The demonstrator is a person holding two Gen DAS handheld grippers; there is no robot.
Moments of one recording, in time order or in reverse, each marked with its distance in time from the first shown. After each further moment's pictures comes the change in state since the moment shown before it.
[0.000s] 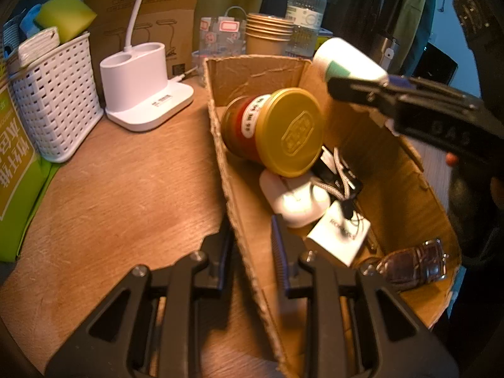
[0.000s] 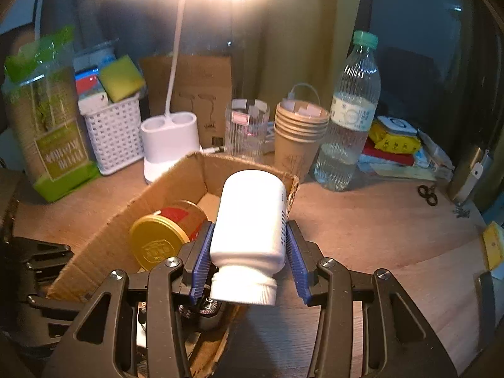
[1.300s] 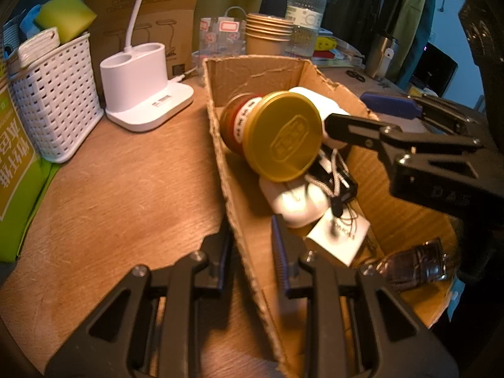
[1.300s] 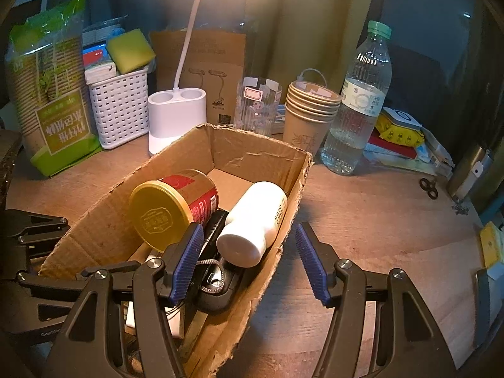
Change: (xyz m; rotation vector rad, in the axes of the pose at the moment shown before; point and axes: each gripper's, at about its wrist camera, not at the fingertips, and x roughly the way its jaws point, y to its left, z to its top) left arm -0.001 0.001 0.000 0.002 -0.001 0.003; right arm -0.004 0.013 -0.014 -0.040 0.046 -0.012
